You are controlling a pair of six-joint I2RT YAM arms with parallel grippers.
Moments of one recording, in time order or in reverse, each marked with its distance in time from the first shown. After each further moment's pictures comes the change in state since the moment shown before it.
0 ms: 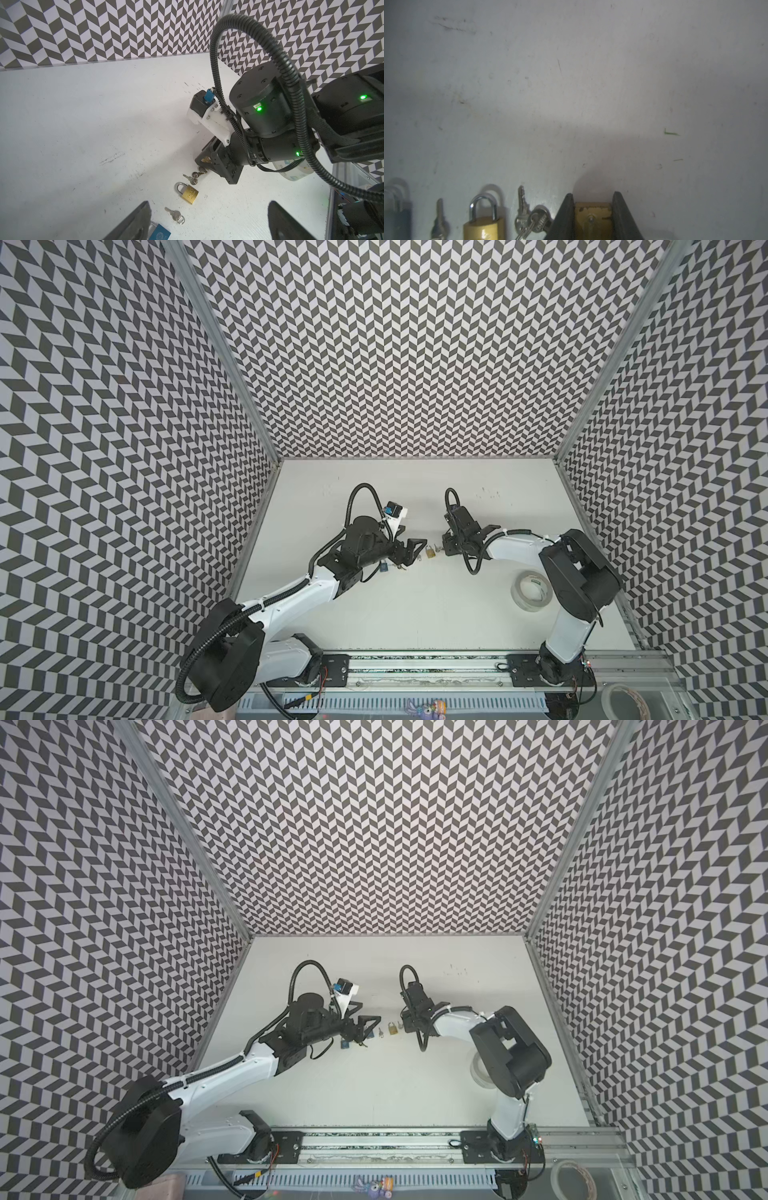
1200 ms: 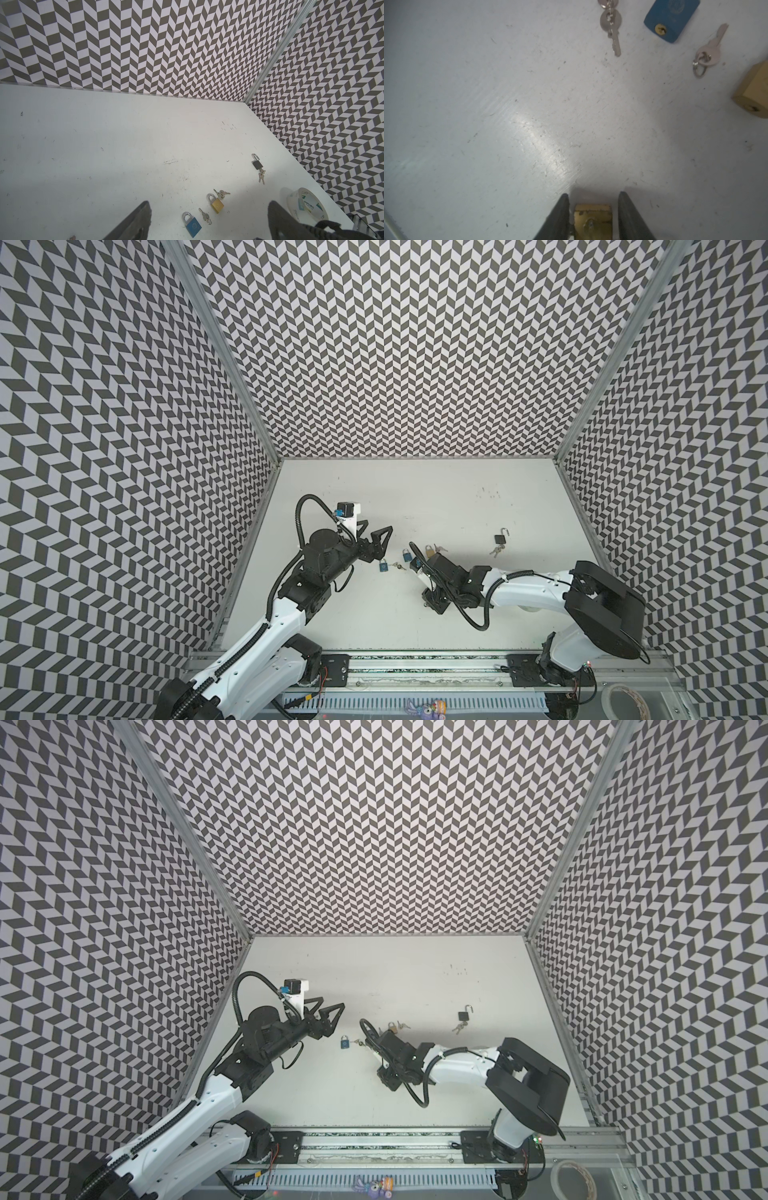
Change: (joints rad) left arm 0.168 -0.389 -0.140 -0.085 -0.123 -0.151; right arm 0.412 -0.192 -0.192 -0.041 -0.139 -0.173
